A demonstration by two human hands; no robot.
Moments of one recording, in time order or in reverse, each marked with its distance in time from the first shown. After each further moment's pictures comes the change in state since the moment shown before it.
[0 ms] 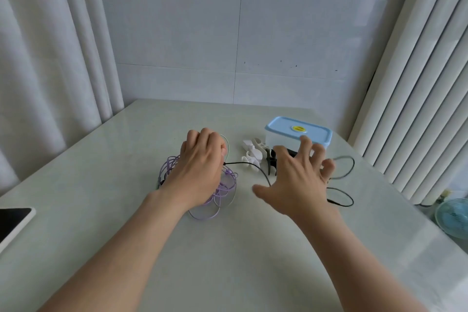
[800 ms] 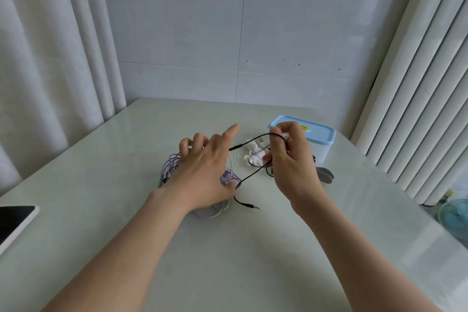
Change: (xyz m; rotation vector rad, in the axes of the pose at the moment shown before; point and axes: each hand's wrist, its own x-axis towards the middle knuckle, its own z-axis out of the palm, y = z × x) left_hand -0.003 0.008 -0.011 0.106 -0.219 -0.043; right_hand 0.007 -0.017 -0.013 1.259 0.109 0.005
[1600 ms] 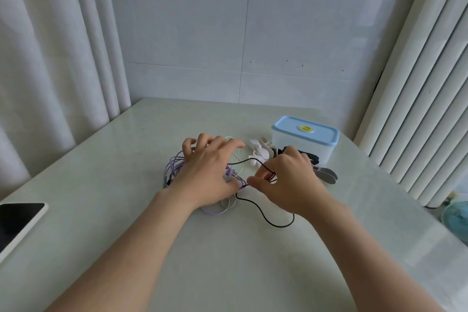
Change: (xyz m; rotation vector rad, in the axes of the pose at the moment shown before) left_hand 0.002 -0.005 0.004 -0.030 0.050 -0.002; right_hand 0.001 0.022 -0.011 -0.960 -0.352 -0.294
